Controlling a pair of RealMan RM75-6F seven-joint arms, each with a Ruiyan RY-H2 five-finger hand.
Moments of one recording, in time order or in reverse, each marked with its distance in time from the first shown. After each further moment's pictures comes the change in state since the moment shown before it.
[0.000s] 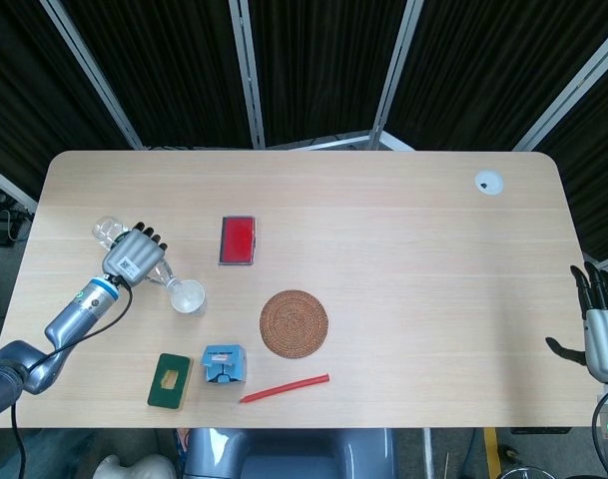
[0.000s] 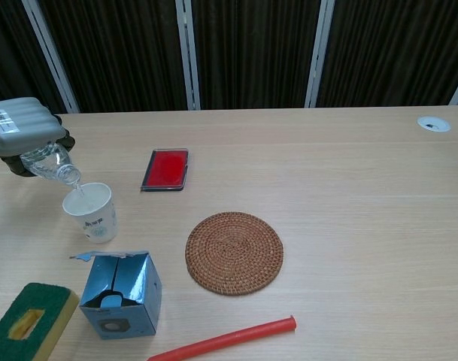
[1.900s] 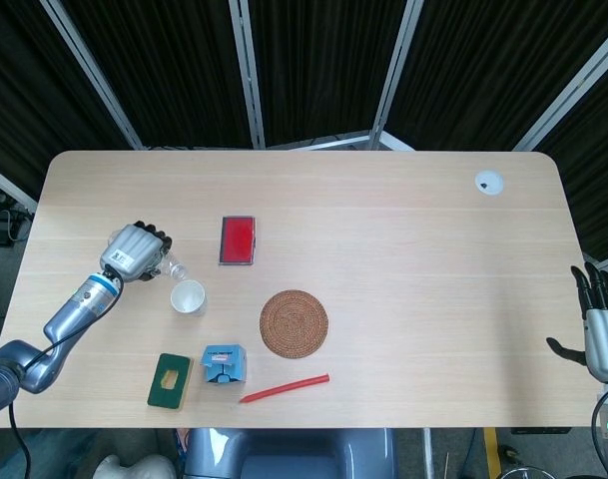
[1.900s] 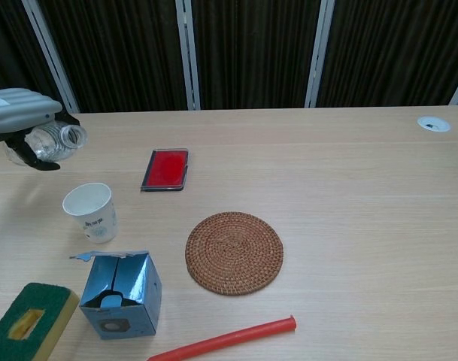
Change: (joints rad) left arm 0.002 0.047 -0.051 -0.091 -0.046 0.000 -0.443; right arm 0.002 -0.003 0.000 0.003 0.008 -0.007 -0.012
